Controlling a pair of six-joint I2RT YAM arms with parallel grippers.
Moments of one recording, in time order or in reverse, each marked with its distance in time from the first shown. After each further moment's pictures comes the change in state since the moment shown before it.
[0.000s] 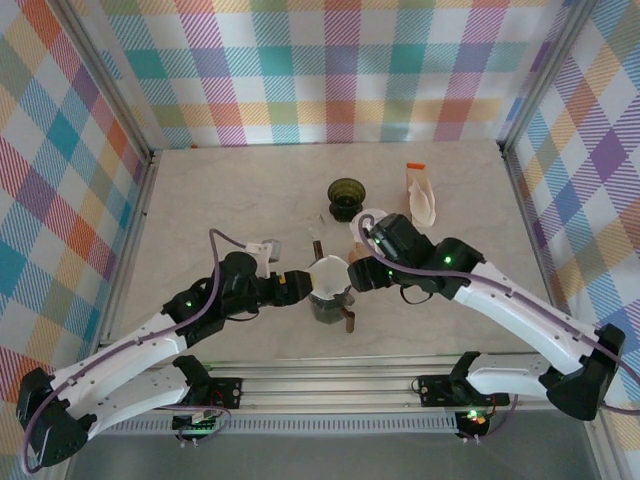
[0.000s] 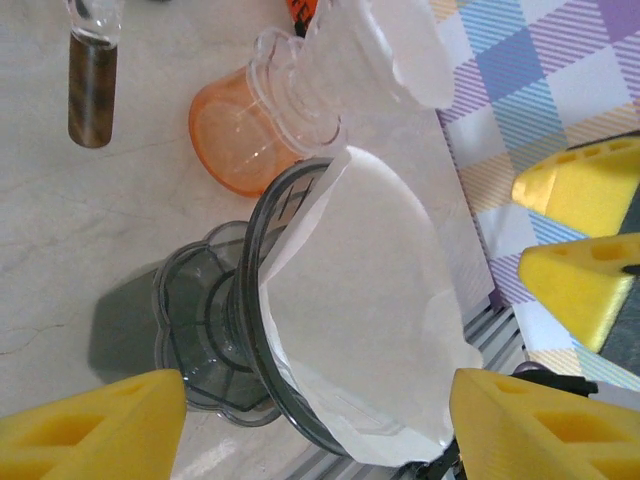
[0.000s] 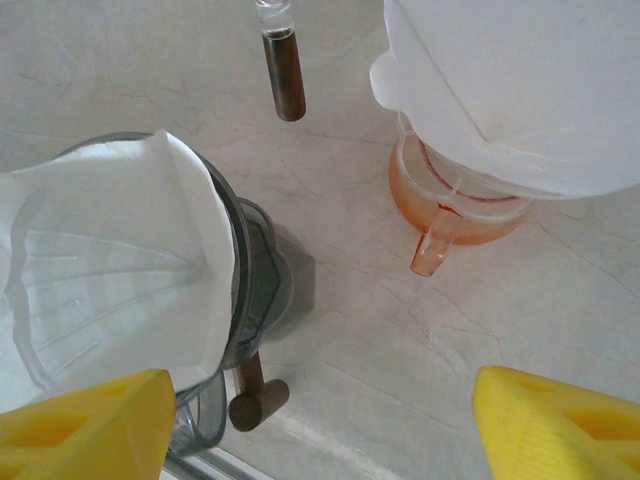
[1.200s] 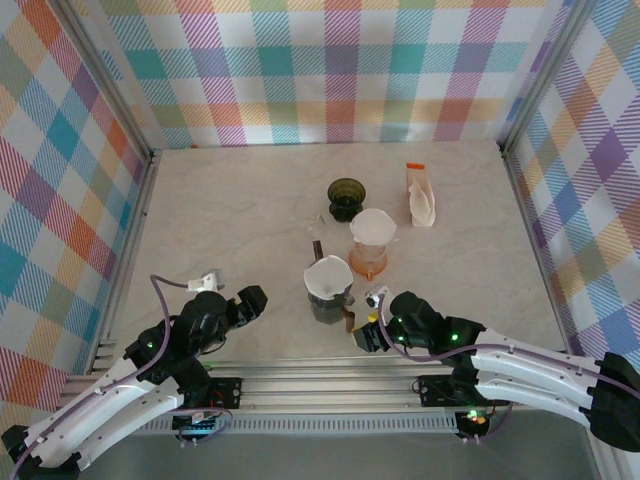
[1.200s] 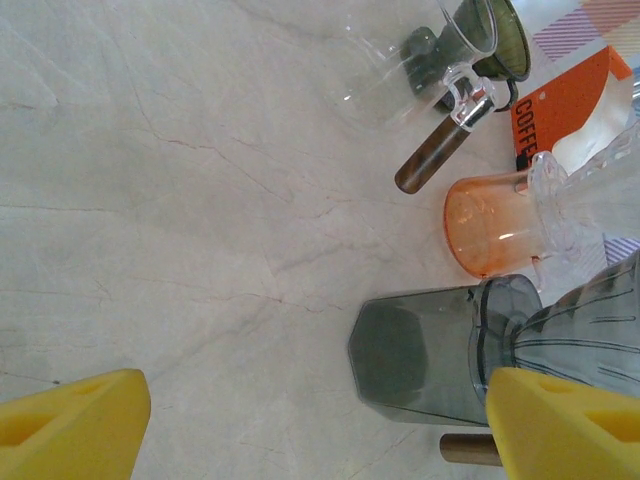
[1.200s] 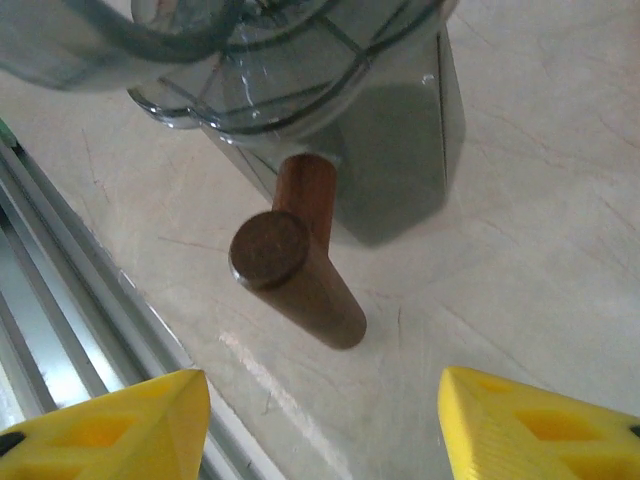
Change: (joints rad) left arm 0.000 -0.431 -0.206 -0.380 -0.412 -0.239; right arm 0.153 -0.355 -0.852 0.753 -0.165 -0.026
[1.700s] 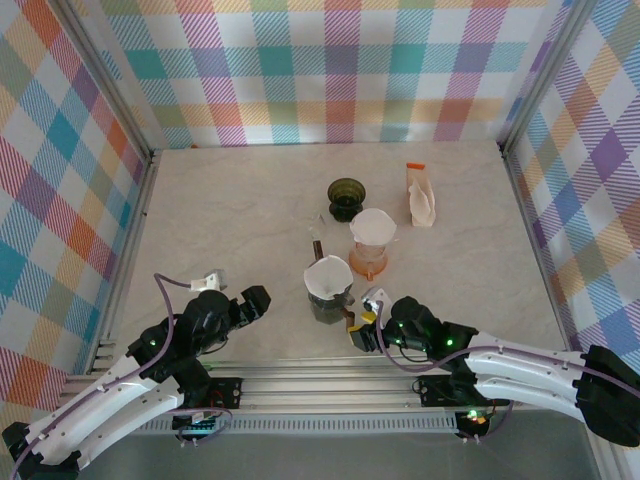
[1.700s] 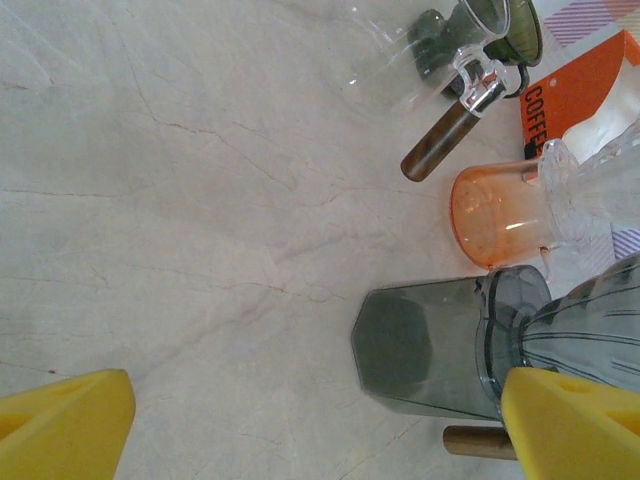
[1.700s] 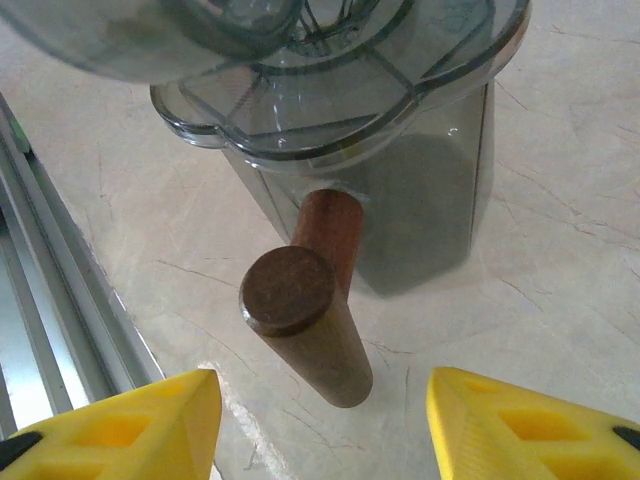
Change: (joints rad) left arm 0.000 0.026 -0.002 0.007 0.019 -0.006; right arm 0.005 0.047 -0.106 0.256 -0.002 -0.082
